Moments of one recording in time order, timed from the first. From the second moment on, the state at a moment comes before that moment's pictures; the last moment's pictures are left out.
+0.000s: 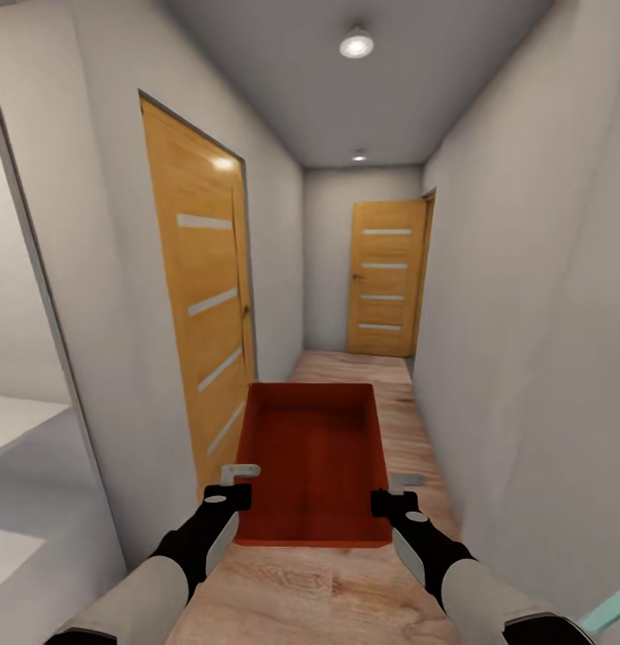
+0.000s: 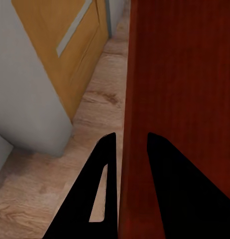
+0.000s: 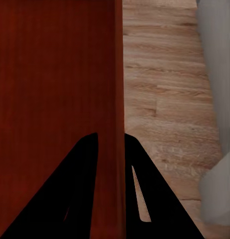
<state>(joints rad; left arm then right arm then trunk) -0.69 -0.12 -0.10 -0.42 0.07 0.18 0.26 -0.72 0.08 0.13 -0.24 -0.11 -0.06 -0.12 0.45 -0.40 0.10</state>
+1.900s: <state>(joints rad) -0.69 -0.12 -0.10 -0.42 0.07 0.18 0.26 -0.72 0.08 0.12 -0.24 -0.11 -0.06 -0.12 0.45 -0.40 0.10</state>
